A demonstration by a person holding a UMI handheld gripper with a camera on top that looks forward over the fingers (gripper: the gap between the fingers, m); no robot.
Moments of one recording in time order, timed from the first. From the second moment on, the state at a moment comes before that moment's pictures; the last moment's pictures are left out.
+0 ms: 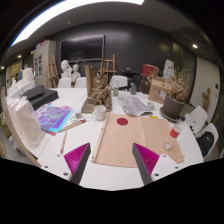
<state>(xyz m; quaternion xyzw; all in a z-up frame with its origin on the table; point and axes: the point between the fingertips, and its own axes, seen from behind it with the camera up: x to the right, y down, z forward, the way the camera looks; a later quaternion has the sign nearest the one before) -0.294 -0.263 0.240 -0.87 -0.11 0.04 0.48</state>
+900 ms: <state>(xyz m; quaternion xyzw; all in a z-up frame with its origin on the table) 0.027 -0.031 0.084 -0.84 0.00 -0.02 0.54</state>
